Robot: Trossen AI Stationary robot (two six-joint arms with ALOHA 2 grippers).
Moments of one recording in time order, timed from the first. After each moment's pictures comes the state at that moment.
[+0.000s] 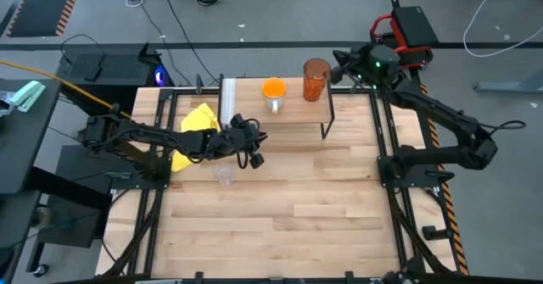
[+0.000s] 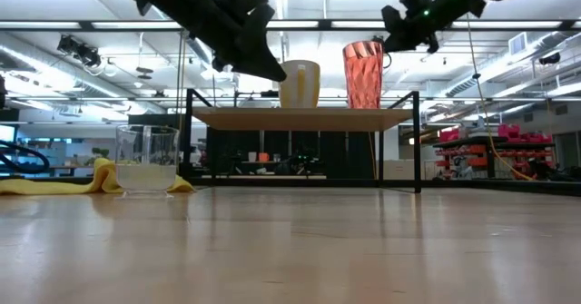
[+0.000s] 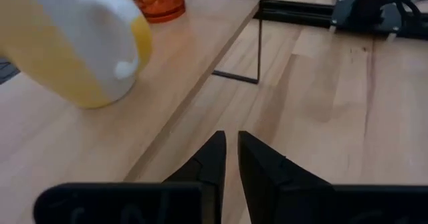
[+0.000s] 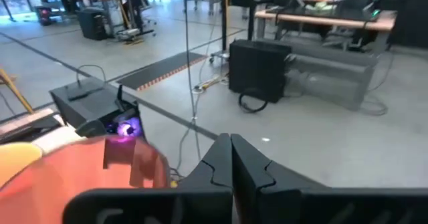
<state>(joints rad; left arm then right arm) 0.01 1.46 0.88 0.11 -0.48 -0.12 -0.82 1.10 0.95 -0.01 0.09 0.04</state>
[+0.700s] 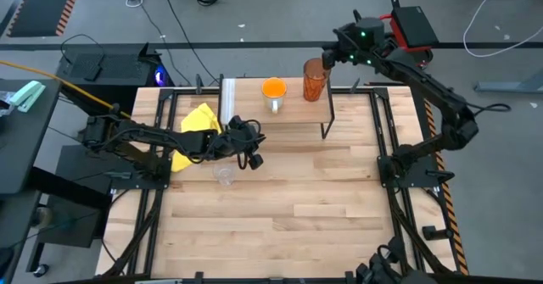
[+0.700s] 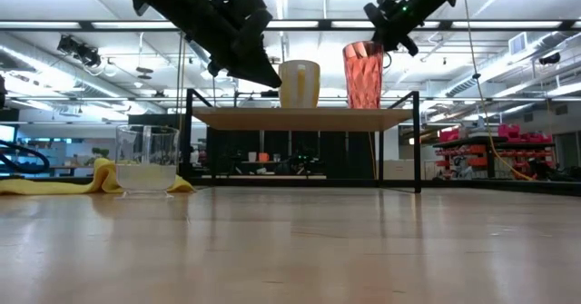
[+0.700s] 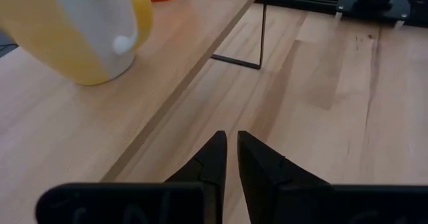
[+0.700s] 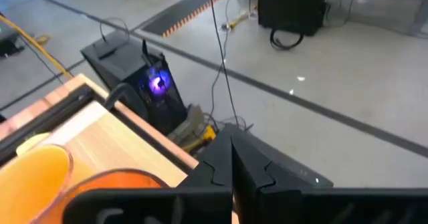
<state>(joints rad) 0.01 1.46 0.88 0.05 -0.49 -0.18 -0.88 1.37 1.38 -0.44 -0.11 0.15</state>
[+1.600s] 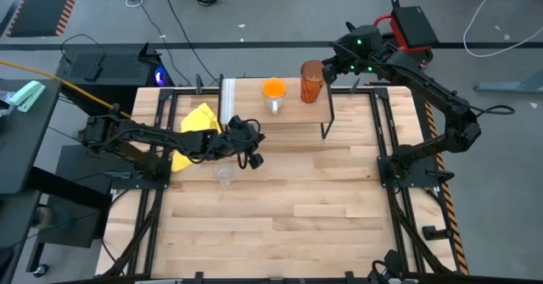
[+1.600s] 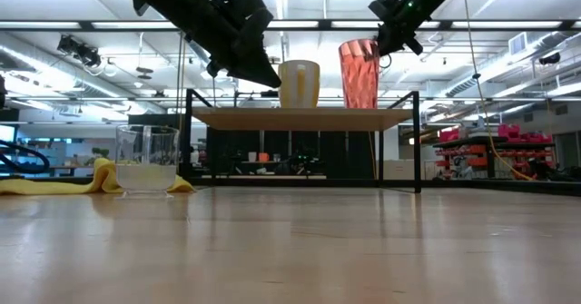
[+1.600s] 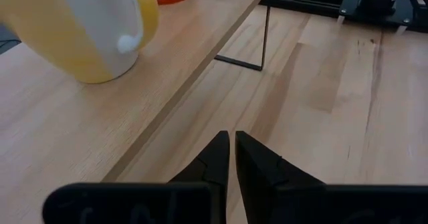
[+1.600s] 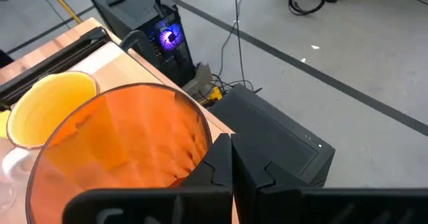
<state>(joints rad) 0.01 1.46 0.88 0.06 -0.49 -0.20 -0.82 1.33 1.38 -0.63 -0.12 0.09</state>
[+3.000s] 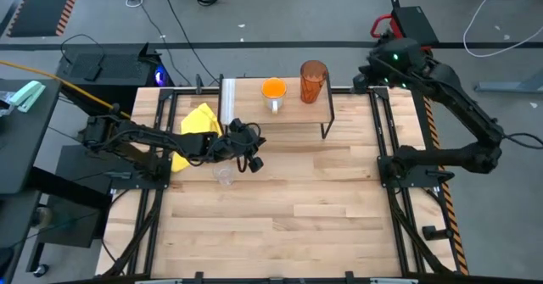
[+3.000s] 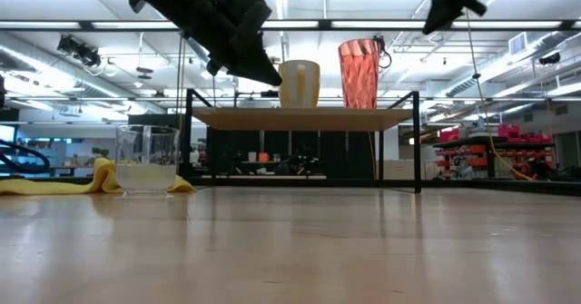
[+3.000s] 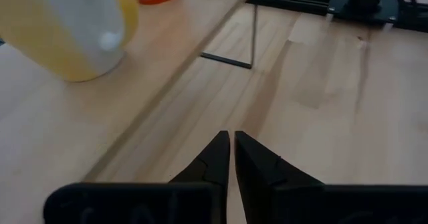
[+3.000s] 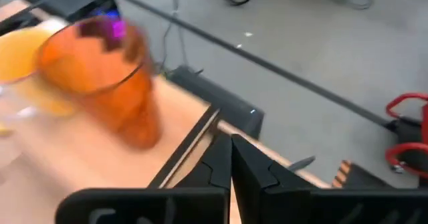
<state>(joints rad) -0.03 1.46 0.88 0.05 -0.49 -0.21 -0.76 1.03 1.38 -0.99 0.19 0.13</state>
